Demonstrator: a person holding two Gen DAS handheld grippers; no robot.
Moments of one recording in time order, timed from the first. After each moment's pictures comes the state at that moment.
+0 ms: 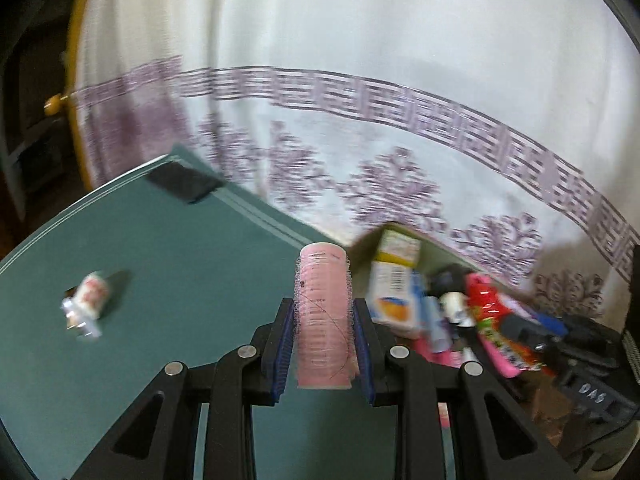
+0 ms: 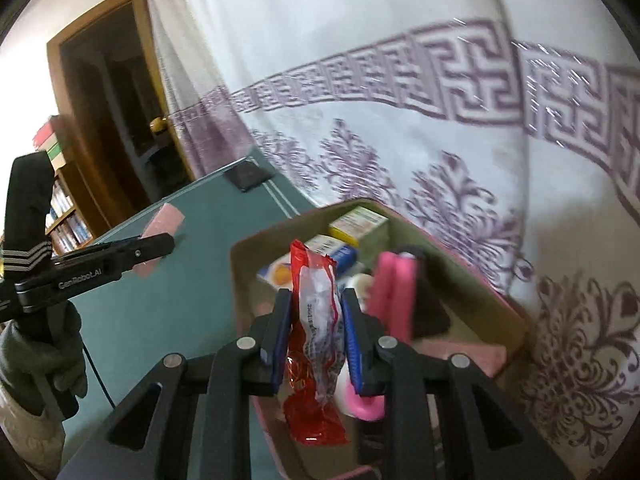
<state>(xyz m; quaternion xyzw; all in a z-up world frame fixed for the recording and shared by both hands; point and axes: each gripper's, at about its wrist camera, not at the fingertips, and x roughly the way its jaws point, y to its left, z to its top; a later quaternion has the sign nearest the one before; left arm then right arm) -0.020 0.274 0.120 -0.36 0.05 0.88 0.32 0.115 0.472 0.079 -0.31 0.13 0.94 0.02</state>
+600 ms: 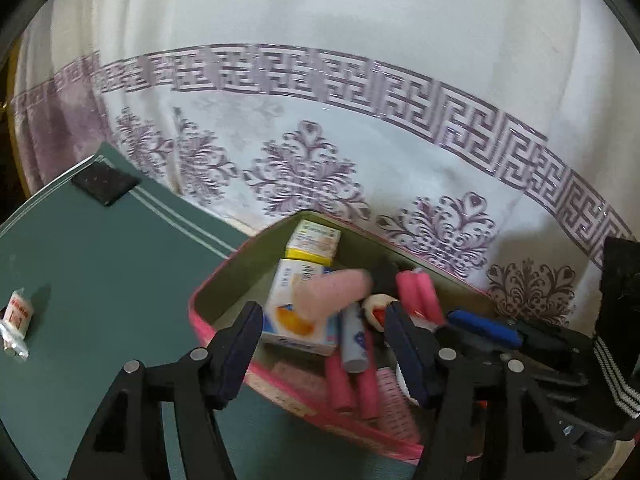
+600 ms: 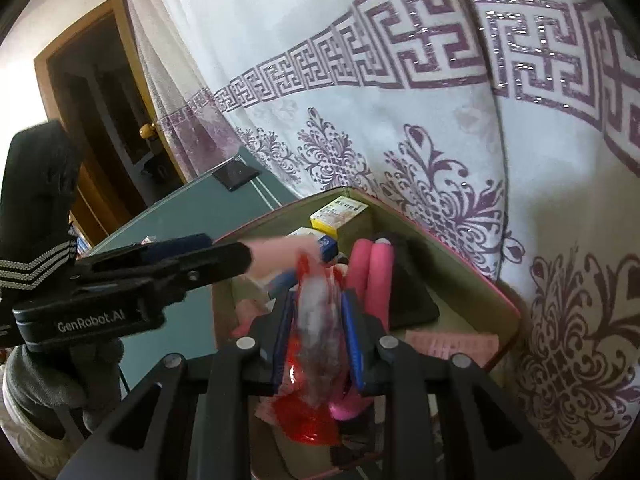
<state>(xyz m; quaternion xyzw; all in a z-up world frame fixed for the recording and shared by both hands) -0.020 0.332 0.110 -0.37 0.04 0.84 0.39 0.117 0.486 0.071 -0.31 0.16 0.94 0.03</state>
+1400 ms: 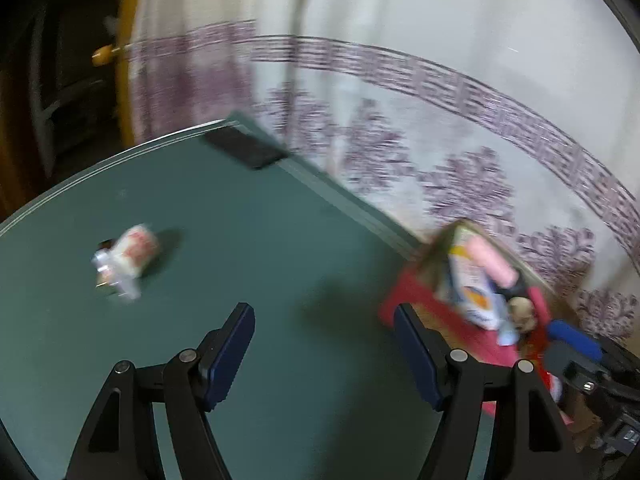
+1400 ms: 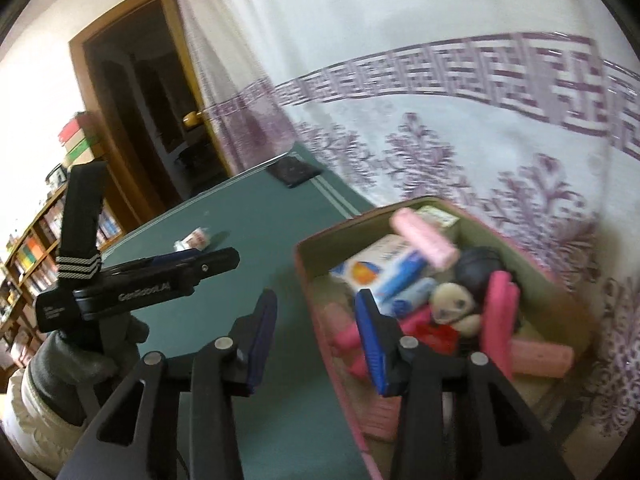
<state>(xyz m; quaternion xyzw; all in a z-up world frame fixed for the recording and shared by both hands) -0.057 0.203 0.092 -0.39 0.00 0.89 0.23 0.093 0.408 0.084 -0.31 0.13 0.94 -0.05</state>
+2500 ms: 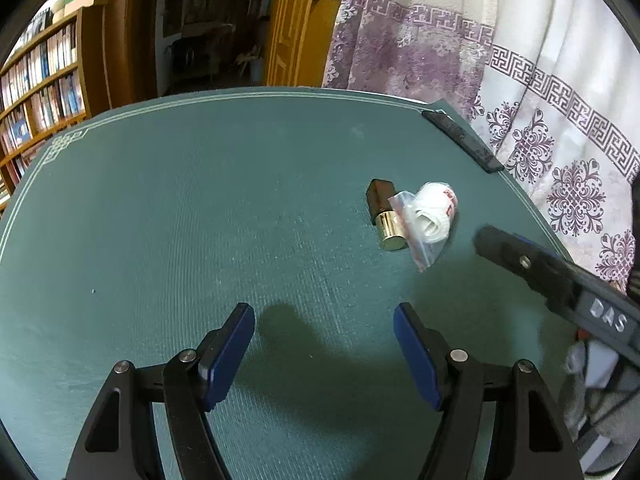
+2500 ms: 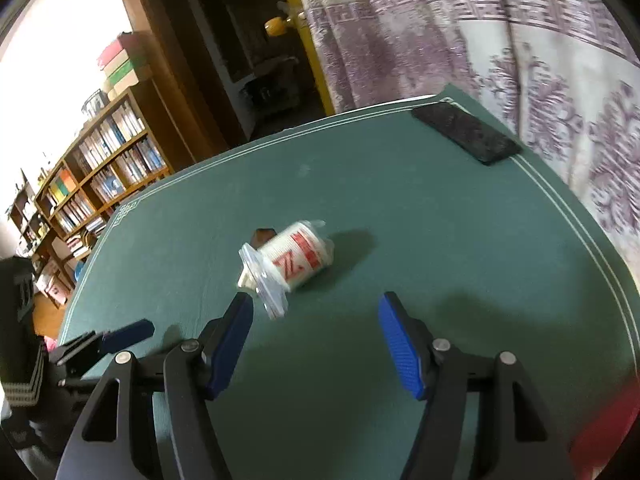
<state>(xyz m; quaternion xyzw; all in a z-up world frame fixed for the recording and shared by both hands) -0.101 0.013 0.023 -0.43 -0.09 0.90 0.04 -0.133 0.221 0.023 -0.39 0.07 0.90 -0.19</state>
